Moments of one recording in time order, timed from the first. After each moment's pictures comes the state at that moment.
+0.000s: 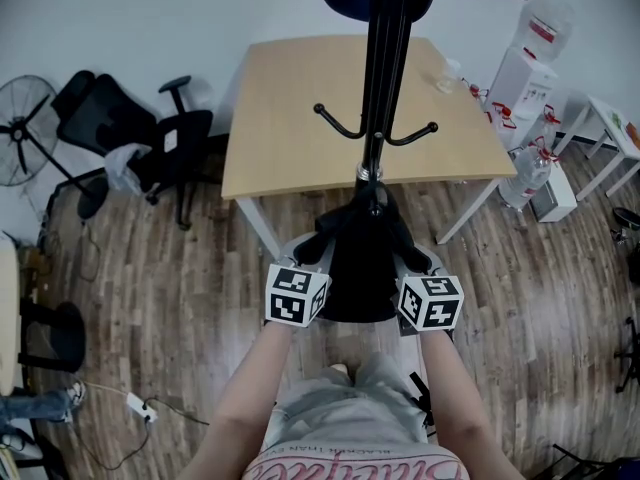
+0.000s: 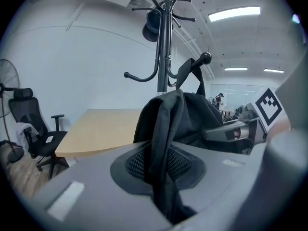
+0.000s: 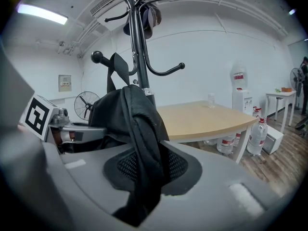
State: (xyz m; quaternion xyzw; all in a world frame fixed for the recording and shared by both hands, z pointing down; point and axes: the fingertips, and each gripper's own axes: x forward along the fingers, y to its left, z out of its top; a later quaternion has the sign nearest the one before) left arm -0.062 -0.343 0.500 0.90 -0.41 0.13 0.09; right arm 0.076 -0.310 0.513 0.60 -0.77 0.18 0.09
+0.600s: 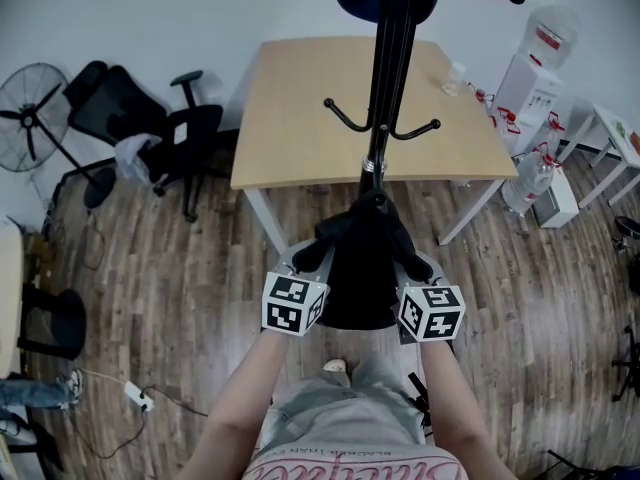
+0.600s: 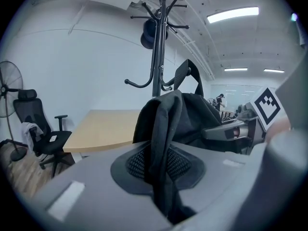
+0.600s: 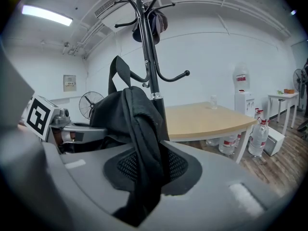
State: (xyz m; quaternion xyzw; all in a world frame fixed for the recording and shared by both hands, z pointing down) left arm -0.077 -0.297 0.490 0.90 -0.42 0.13 0.09; right arm 0.061 -0.268 0.501 0.59 -0.79 0.17 0.09
